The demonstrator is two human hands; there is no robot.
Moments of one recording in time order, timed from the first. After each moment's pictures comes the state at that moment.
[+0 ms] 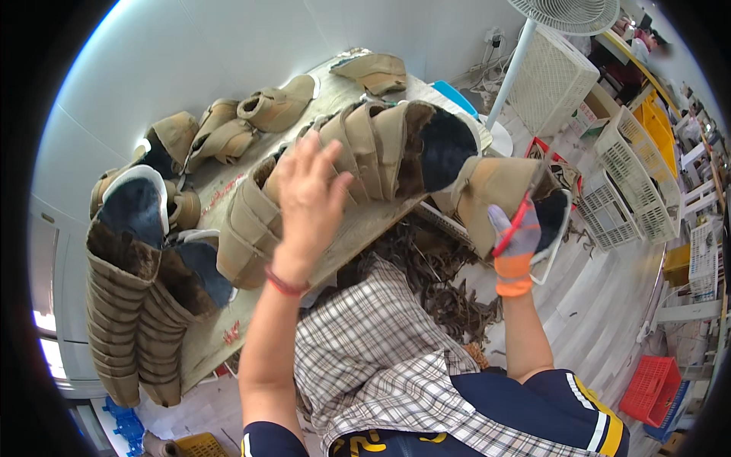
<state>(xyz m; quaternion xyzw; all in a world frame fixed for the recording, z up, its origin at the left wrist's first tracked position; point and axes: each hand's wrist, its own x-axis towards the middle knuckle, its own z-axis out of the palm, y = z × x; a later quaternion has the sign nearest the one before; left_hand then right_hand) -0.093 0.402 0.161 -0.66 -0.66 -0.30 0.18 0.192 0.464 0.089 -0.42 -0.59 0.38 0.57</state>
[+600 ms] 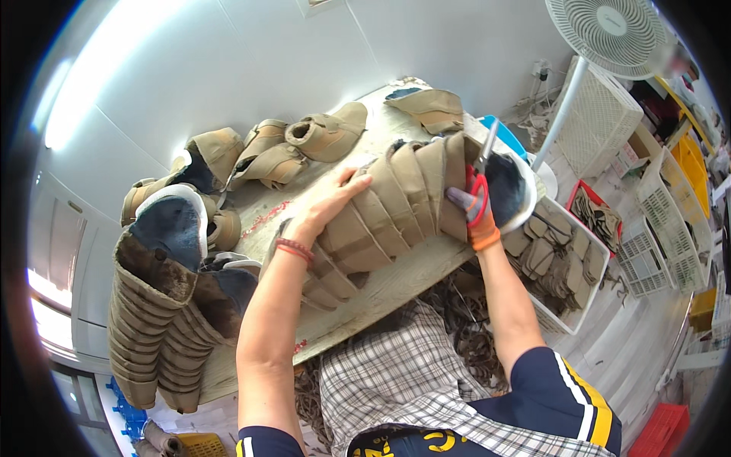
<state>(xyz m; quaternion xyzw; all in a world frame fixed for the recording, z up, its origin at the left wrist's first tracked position) -0.209 0.468 0.161 -0.51 -0.73 -0.32 -0.34 0.027 0.605 0.030 -0.16 -0.52 0.66 0.53</state>
